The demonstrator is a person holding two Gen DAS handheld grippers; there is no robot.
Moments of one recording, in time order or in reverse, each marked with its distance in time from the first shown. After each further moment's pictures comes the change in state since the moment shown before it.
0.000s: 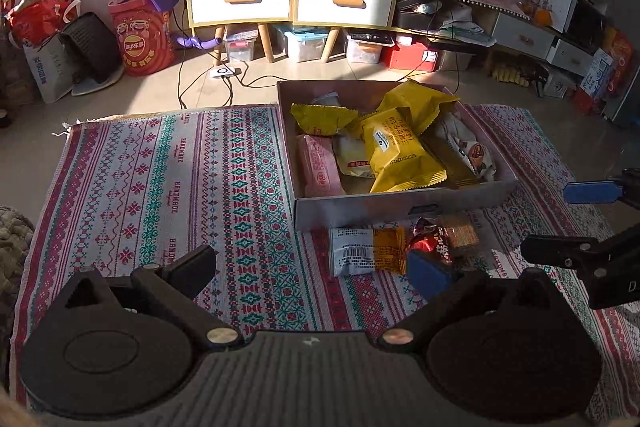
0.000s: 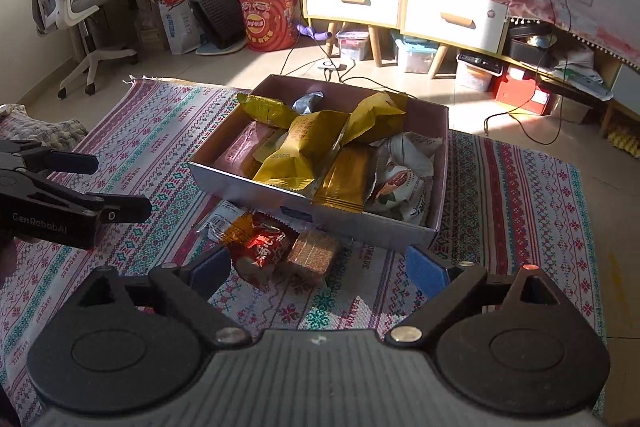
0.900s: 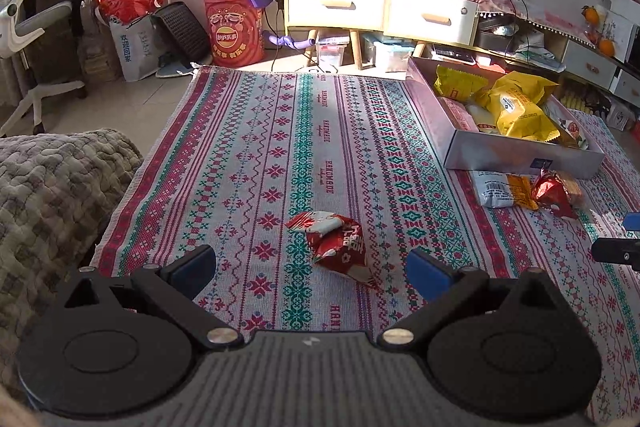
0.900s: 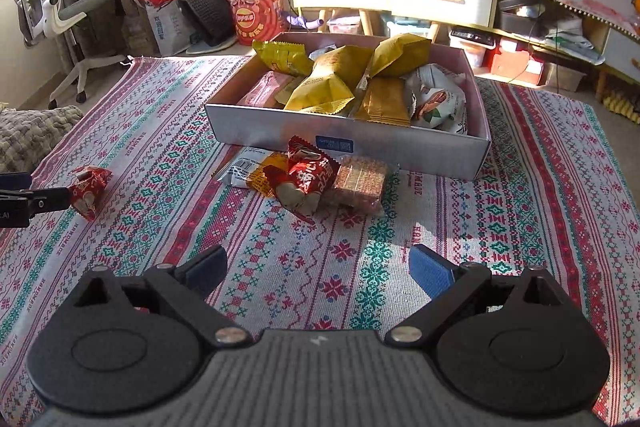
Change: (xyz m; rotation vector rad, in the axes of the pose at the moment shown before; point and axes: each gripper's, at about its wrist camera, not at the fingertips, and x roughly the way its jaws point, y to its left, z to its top) left arm -0.016 0.080 -0.086 -0.117 -0.086 0.178; right arm 0.021 0.036 -0.062 0.073 -0.031 -0.020
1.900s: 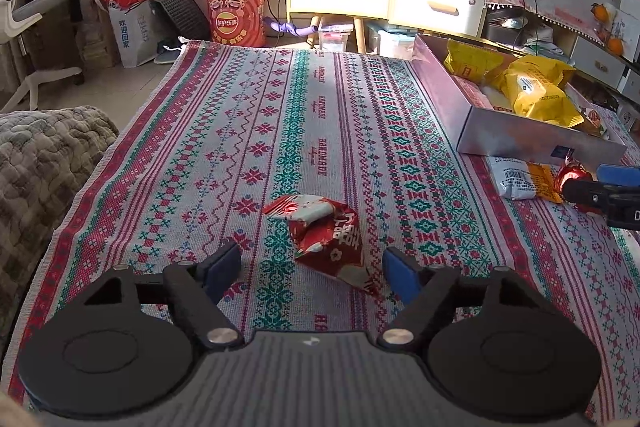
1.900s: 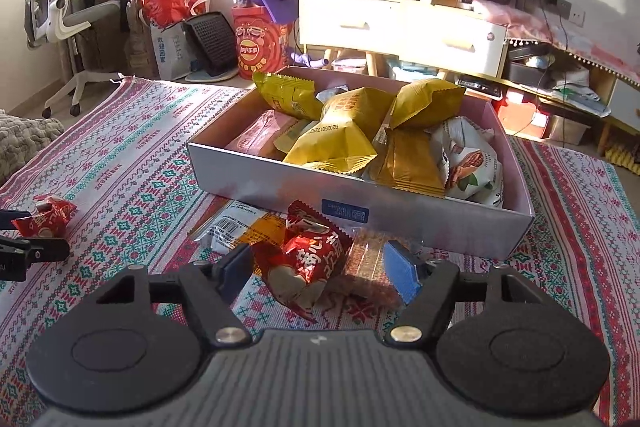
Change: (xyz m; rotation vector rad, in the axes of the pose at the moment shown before) left arm 0.032 -0.006 -0.007 -0.027 0.024 0.009; right arm 0.037 0.013 0.022 -0.082 -0.133 -0.054
